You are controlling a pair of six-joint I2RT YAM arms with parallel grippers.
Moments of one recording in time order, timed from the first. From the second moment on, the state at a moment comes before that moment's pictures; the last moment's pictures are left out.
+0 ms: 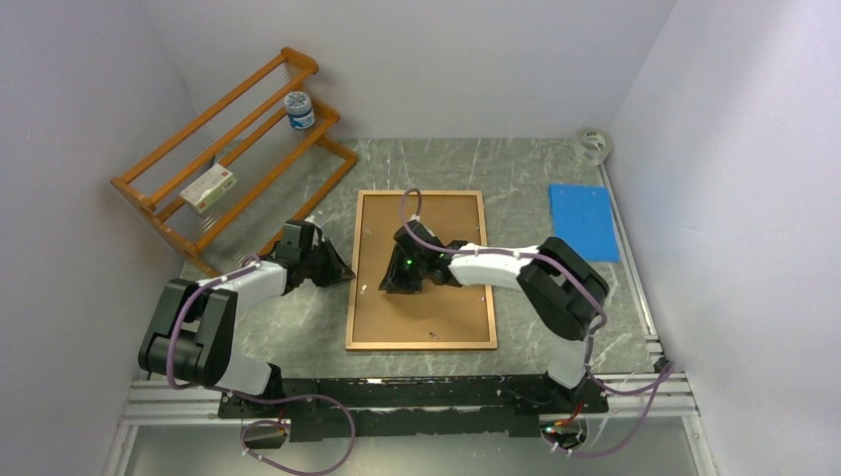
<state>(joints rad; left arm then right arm) -0.26 1.44 0.59 -0.03 0.29 -0.71 0.86 1.82 1.07 -0.12 -0.11 1.04</state>
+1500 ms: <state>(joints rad) -0.25 1.45 0.60 -0.03 0.29 -0.70 0.77 1.92 1.21 -0.03 -0.26 0.96</state>
